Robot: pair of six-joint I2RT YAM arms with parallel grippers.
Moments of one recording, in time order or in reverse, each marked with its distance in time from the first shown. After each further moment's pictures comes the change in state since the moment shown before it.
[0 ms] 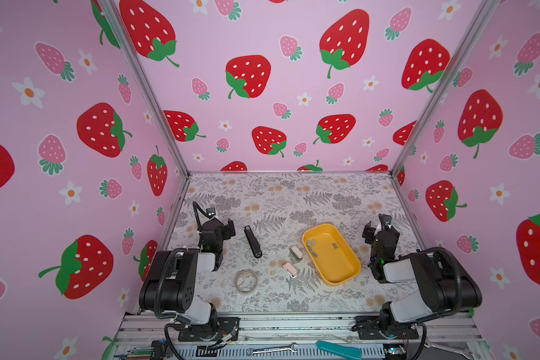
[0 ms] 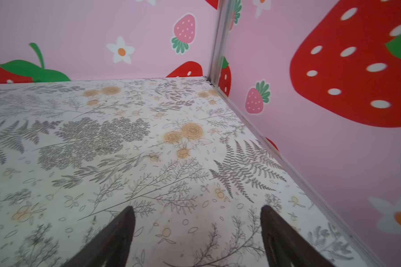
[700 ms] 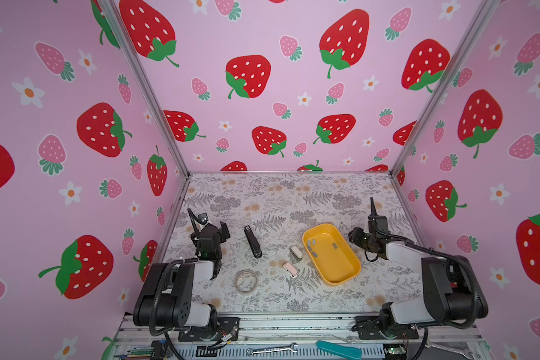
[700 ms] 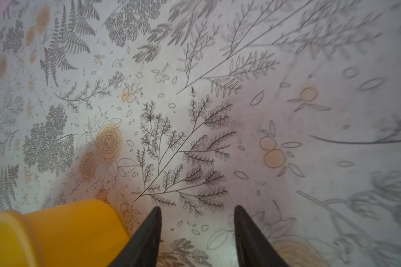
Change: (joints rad) left arm 0.000 -0.065 -0.092 0.058 -0.116 -0.043; right arm 0.008 -0.188 0.354 -1.138 -0.427 0.560
